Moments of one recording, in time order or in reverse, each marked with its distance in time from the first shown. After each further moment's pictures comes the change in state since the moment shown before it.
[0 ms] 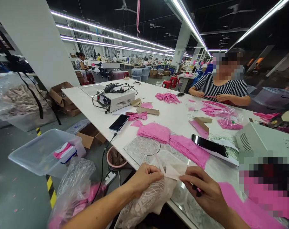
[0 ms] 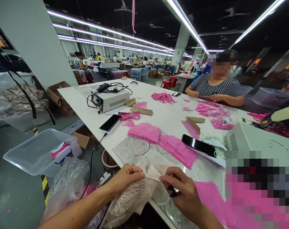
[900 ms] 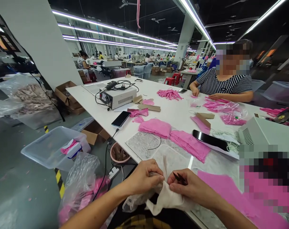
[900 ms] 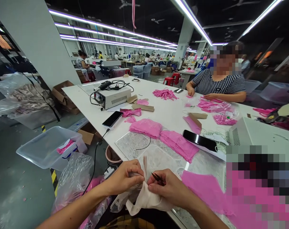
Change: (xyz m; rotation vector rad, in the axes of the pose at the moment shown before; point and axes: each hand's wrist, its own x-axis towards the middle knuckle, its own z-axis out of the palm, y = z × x) left_hand -0.021 0.000 -0.002 0.559 -0.025 0.490; right_hand 0.018 -0.028 0.014 0.759 -0.628 0.898
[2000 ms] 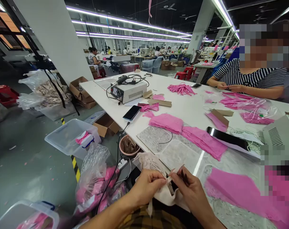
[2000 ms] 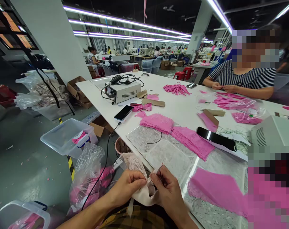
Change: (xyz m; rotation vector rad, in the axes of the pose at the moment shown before) left_hand -0.053 -0.019 0.021 -0.374 0.099 -0.380; right_hand 0.010 0.025 0.069 0.131 0.556 -0.193
